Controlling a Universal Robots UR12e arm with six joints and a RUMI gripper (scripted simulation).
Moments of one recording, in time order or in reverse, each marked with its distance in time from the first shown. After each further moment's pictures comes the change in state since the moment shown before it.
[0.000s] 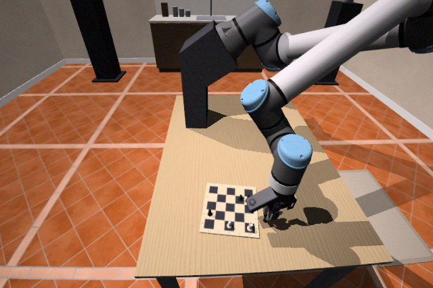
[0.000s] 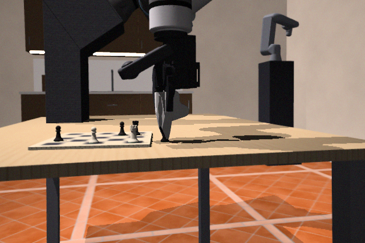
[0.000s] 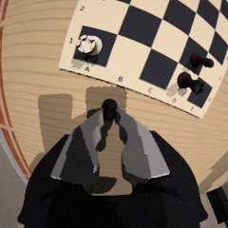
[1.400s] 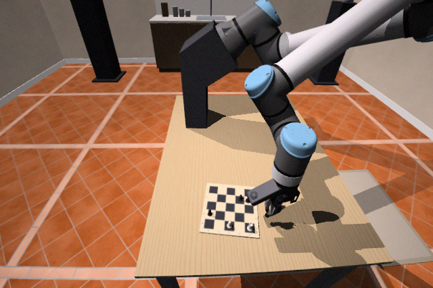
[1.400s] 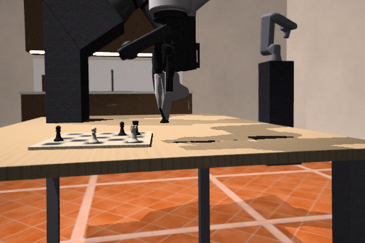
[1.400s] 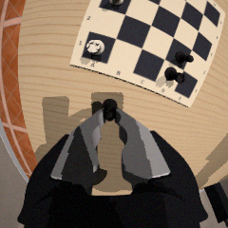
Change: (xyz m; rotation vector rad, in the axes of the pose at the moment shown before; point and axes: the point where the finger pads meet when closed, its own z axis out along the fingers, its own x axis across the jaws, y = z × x) arm 0.000 0.000 -0.040 0.001 -0.004 0.001
